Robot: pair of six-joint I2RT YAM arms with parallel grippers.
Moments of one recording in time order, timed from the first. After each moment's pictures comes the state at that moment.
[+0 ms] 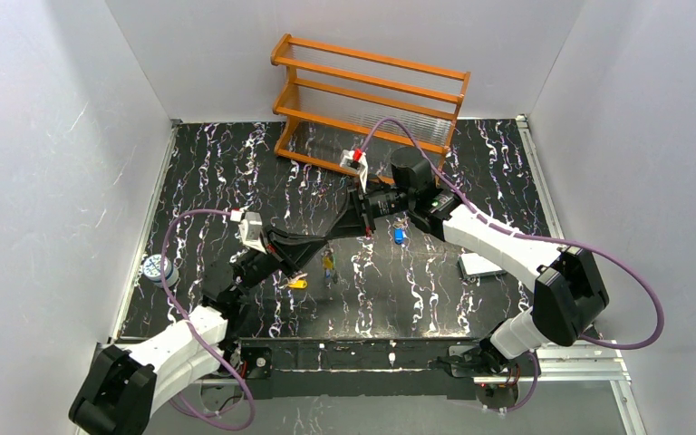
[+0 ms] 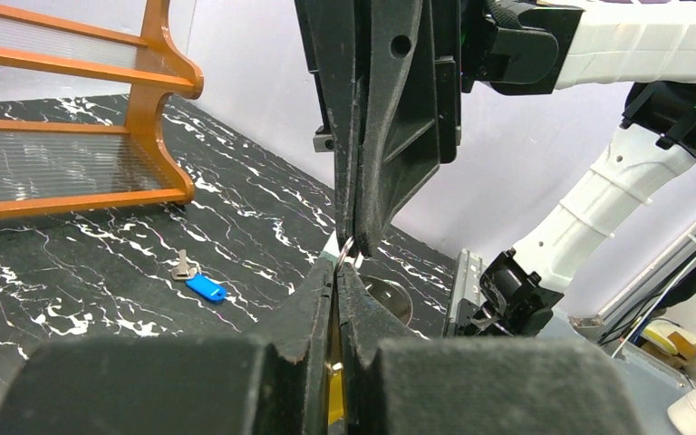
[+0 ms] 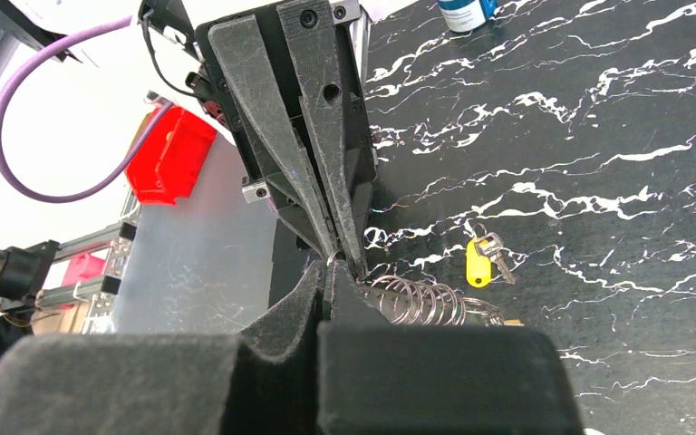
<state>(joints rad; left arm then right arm) -0.52 0.85 0.13 1.10 0.49 -0.63 0.75 1.48 1.13 0.08 -1.02 0.31</state>
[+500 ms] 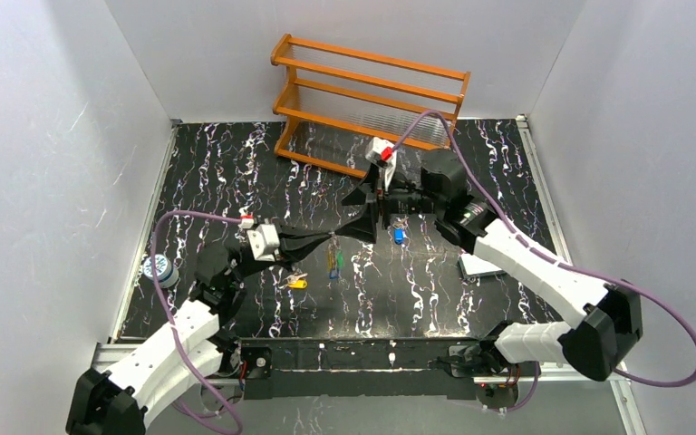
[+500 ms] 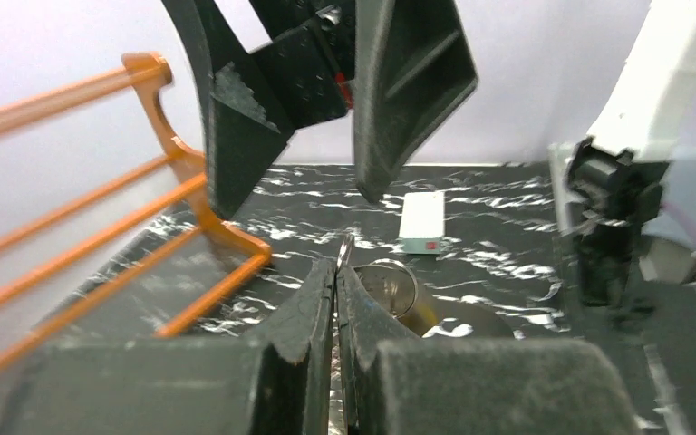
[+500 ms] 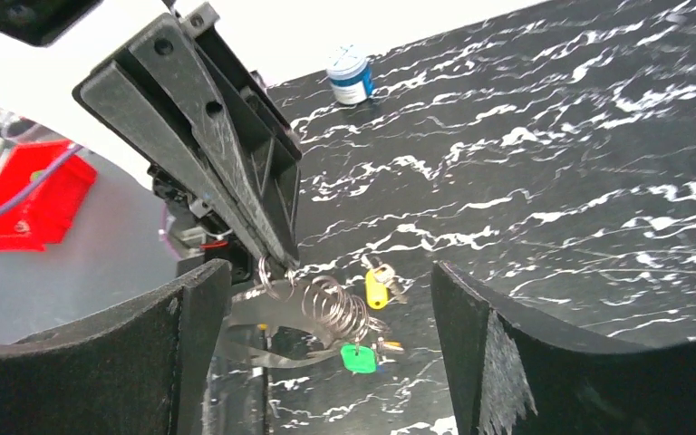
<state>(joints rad) -0.52 0.75 0.30 0.85 0.70 -0.16 0.75 1.29 1.10 0.02 -0.78 0.18</state>
